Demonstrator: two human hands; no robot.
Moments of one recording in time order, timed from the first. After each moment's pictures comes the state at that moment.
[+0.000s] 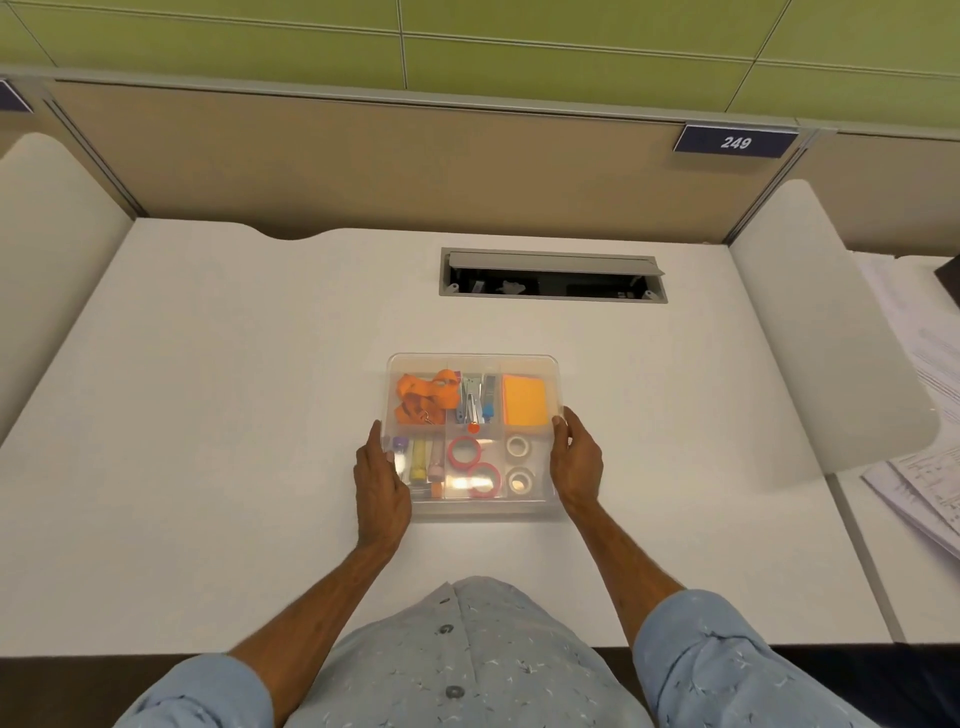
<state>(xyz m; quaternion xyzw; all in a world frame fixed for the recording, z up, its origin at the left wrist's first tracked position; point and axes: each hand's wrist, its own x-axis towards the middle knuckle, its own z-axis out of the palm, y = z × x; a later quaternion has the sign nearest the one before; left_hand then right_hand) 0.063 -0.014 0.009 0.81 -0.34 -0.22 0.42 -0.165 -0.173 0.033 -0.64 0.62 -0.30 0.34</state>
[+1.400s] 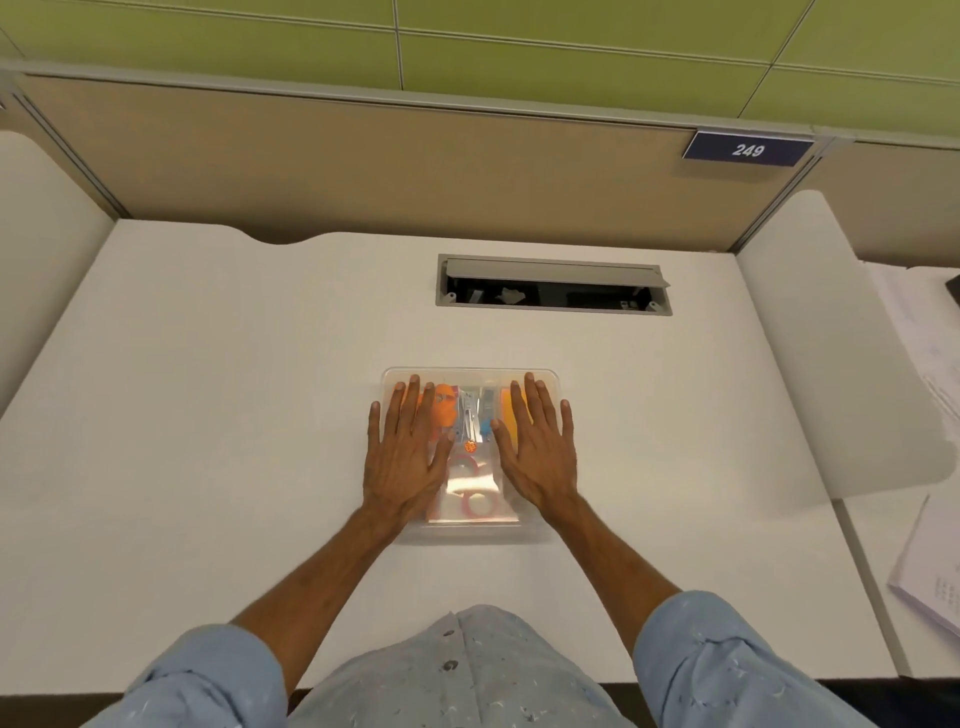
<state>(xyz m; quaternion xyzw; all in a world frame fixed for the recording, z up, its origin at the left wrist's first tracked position) 0.086 -0.100 0.030 0.79 -0.59 -0.01 0.17 -0.115 -0.208 0.041 -0.85 0.51 -0.08 0.10</state>
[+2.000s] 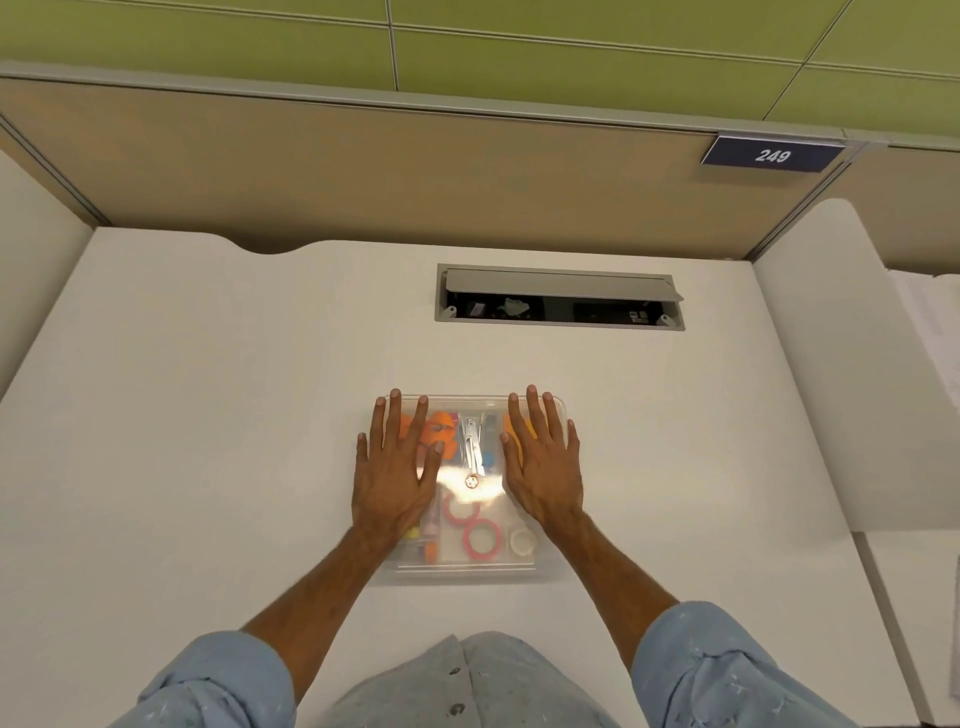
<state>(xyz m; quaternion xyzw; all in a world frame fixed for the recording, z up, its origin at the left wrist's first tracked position) 0.109 -0.127 0.013 0.82 -0.54 -0.07 0.15 -0.106 -0.241 0.027 -0.85 0.51 -0.06 0.12</state>
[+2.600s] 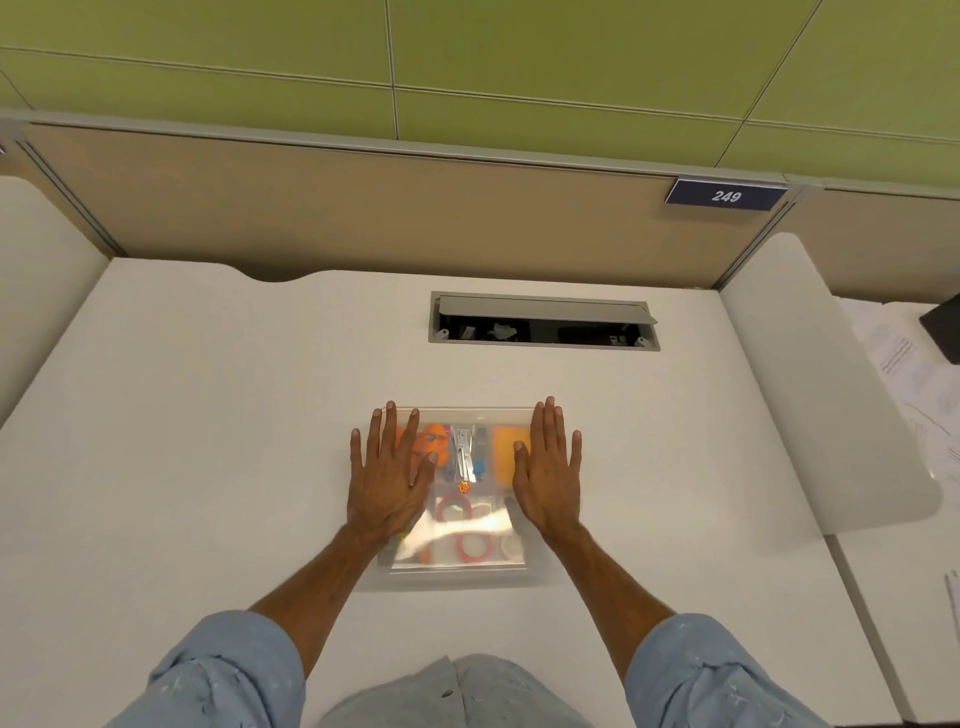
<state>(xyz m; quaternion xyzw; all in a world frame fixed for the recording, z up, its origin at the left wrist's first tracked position) 0.117 -0.122 0.008 0.81 -0.57 -0.06 0.12 -0.124 -0.233 0.037 -0.81 0.55 -0.12 0.15</state>
